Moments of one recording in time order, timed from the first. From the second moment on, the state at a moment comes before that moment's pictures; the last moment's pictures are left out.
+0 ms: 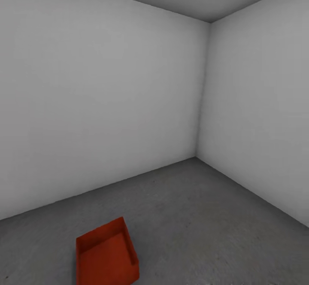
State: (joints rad) left arm -0.22 0.07 -0.03 0.00 0.26 -0.10 0.01; right arm -0.10 -0.02 0.07 0.03 -0.04 -0.24 -0.12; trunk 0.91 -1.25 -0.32
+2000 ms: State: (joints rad) left arm -0.22 0.07 -0.03 -0.01 0.25 -0.11 0.01; right arm -0.10 -0.01 0.07 0.03 -0.03 -0.24 -0.12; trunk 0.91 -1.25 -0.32
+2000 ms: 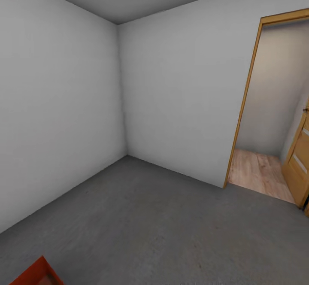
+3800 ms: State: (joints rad) left arm -0.22 0.07 -0.03 -0.01 0.25 -0.11 0.01; right arm -0.10 -0.02 0.07 0.03 -0.03 -0.24 -0.12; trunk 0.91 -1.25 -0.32
